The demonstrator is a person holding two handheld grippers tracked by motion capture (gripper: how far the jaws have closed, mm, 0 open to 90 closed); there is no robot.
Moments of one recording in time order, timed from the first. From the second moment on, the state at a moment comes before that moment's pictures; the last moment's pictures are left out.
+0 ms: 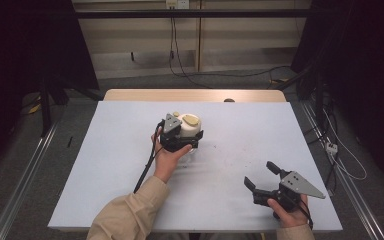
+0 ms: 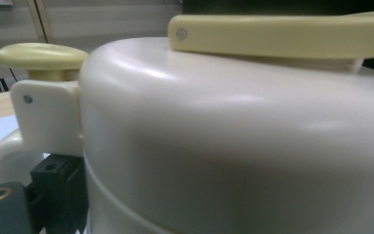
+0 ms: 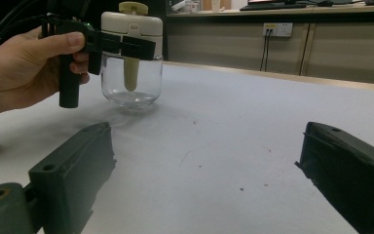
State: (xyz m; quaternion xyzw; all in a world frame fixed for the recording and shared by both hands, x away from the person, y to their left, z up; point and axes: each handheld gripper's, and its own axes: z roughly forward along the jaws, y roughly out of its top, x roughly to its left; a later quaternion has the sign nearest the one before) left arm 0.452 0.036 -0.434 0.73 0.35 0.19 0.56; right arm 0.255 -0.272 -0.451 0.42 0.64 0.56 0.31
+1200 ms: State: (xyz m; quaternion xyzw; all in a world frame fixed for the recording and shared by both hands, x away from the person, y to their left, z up) left arm 0.459 0.020 -0.444 0.73 0.35 0.20 0.55; right arm 0.254 -0.271 -0.450 0.42 0.64 0.56 0.31
